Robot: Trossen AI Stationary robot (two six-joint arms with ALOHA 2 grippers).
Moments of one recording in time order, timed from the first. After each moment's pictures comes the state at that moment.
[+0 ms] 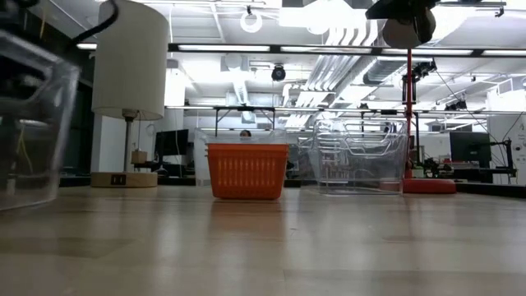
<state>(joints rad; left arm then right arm) -0.50 1.36 0.71 -0.82 0.06 -0.75 -0.14 0.71 0.81 -0.28 0.33 0.55</state>
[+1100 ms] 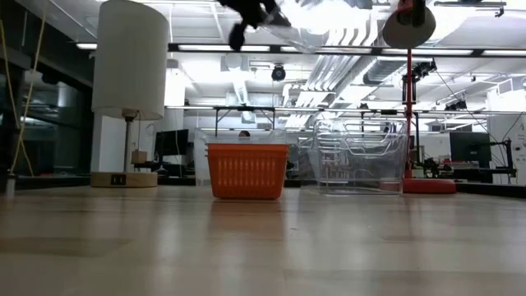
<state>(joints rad) 0.34 1.57 1.39 -0.03 -0.24 -0.63 -0.14 0.70 0.81 -0.01 0.43 0.57</state>
